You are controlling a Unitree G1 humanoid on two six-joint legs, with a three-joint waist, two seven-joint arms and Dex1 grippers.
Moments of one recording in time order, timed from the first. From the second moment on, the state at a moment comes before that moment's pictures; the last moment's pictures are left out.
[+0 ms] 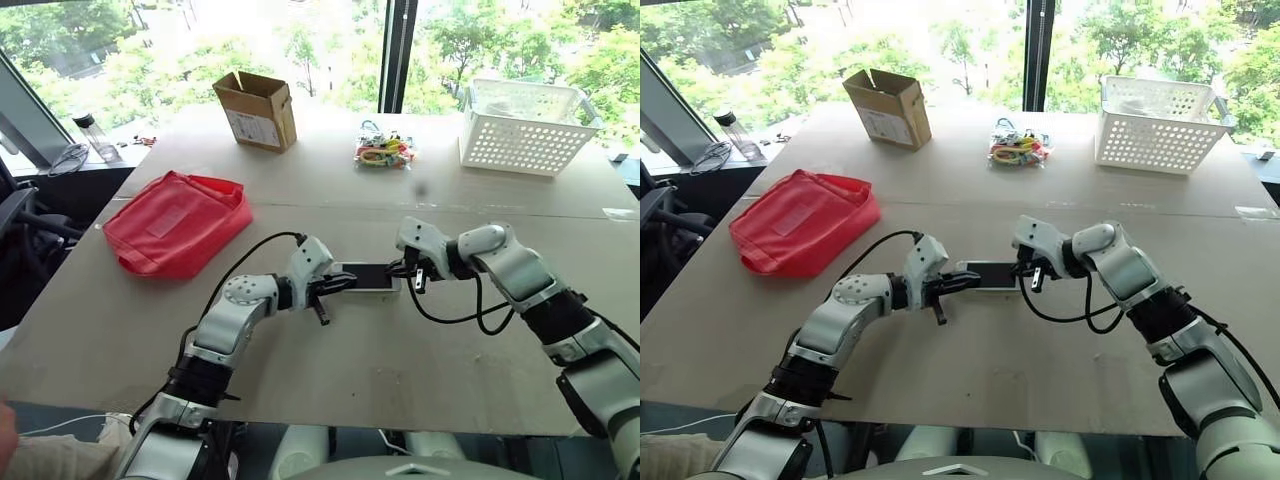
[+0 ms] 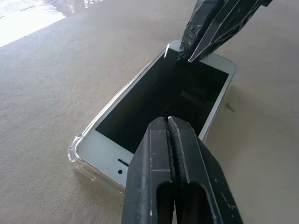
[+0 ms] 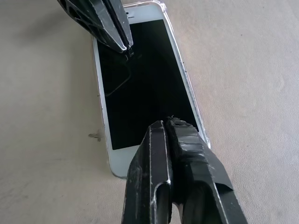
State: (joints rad) left arm -0.32 0.44 -0.21 0.06 -0.23 0.39 -0.89; right arm -0.68 -0.51 0.47 0.17 0.05 0.58 1.07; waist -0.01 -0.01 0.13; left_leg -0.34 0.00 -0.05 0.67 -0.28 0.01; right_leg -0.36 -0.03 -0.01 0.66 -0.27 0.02
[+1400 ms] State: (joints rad) left arm -0.32 0.39 -0.20 0.08 -0.21 0.31 -0.89; right arm -0.52 -0.44 0.33 0.16 0.11 0.41 1.13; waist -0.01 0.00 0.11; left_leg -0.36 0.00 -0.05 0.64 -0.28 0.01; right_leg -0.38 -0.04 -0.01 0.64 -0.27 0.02
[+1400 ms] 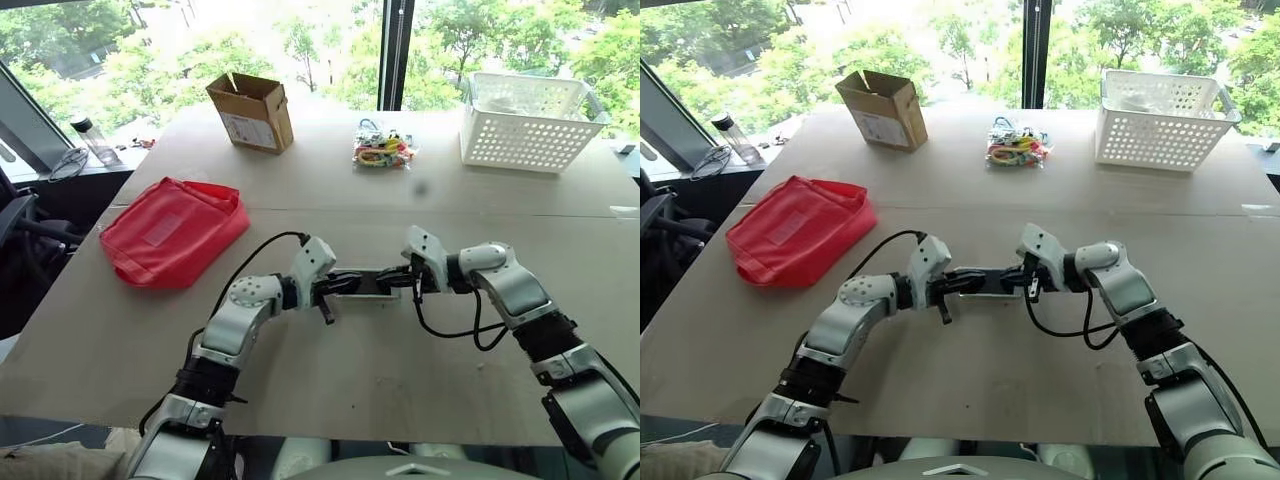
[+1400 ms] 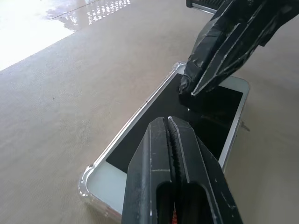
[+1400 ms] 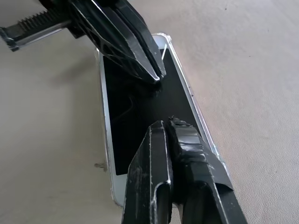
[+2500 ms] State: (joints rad) left arm -0.31 0.39 -0.21 0.06 -0.21 0.31 -0.89; right arm -0.44 -0.61 0.36 0.01 0.03 0.28 1.17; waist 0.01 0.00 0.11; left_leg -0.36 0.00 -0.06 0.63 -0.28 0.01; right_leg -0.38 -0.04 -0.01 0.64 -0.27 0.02
